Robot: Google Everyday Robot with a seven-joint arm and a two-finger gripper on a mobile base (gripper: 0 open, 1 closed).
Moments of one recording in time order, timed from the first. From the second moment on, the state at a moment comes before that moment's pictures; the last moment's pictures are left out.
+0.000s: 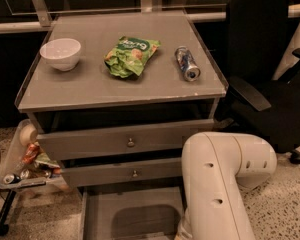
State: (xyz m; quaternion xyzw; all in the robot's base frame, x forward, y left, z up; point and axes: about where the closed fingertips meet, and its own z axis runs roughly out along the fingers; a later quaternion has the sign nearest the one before) arm 0.414 -0.155 0.166 -0.44 0.89 0.10 0.05
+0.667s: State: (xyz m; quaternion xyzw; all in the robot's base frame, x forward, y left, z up) arm 0.403 -0.156 0.166 -0.43 0.90 0.10 0.05
